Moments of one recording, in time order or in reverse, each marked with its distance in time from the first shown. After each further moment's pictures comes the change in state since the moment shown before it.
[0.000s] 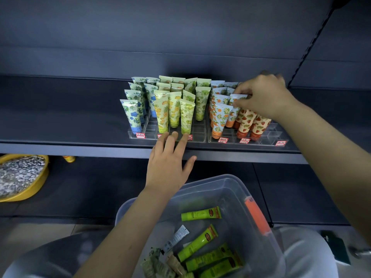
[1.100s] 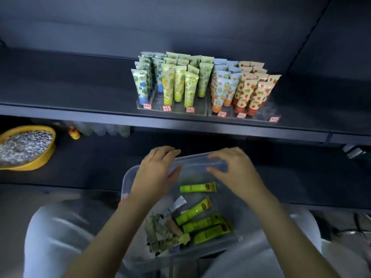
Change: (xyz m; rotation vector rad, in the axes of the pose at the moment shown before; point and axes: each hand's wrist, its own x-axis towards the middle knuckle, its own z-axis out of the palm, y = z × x) left_hand -0.107 -0.012 -0.018 -0.293 -0.091 0.010; right_hand -0.200 -0.070 0.091 0.431 -0.082 -0.001
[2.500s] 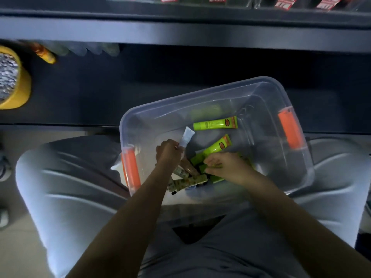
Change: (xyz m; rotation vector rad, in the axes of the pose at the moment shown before) left_hand -0.068 -0.075 0.169 -0.194 -0.674 -0.986; right_hand -0.065 0.059 0.168 0.373 -0.796 0.544
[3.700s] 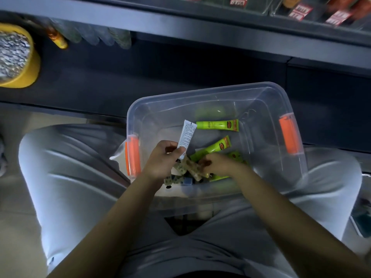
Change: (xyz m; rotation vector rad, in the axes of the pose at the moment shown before) left_hand -0.091 0.004 -0.047 -0.771 -0.085 0.042; right_hand 0.026 -0.010 0.005 -0.081 -0.326 0.128
